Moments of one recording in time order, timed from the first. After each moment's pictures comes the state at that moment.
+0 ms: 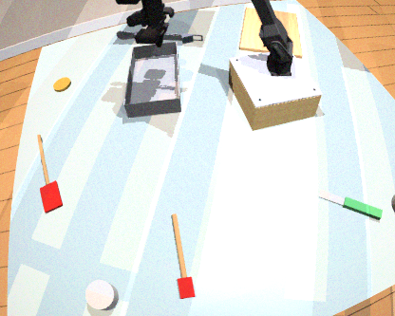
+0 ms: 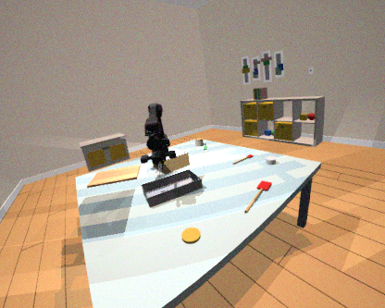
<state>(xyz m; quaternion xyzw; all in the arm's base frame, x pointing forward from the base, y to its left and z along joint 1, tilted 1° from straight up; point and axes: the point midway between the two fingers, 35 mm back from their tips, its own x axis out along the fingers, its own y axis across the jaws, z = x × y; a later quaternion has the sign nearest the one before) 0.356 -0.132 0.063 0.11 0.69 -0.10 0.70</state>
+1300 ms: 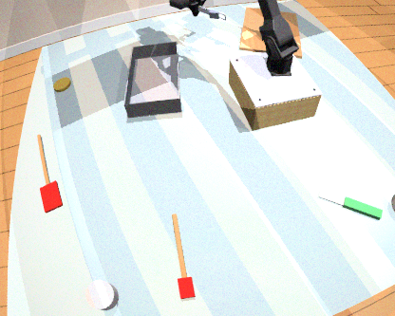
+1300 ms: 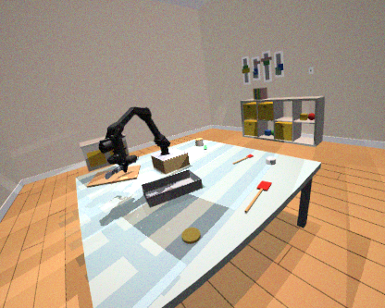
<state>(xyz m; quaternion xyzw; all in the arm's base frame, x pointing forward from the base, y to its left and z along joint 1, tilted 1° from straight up) 0.228 -0.318 0.064 0.29 0.64 -0.29 0.65</state>
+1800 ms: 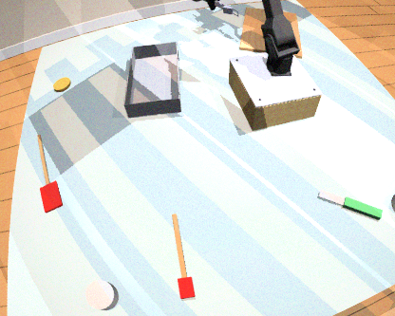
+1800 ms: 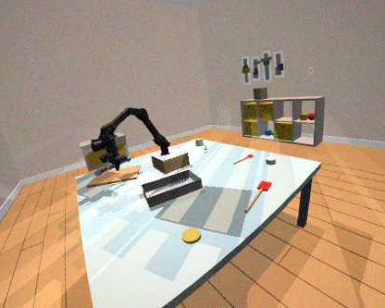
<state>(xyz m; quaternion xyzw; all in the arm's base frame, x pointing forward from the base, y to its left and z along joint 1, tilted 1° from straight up) 0.161 -0.360 0.064 0.34 0.61 -0.35 0.62</state>
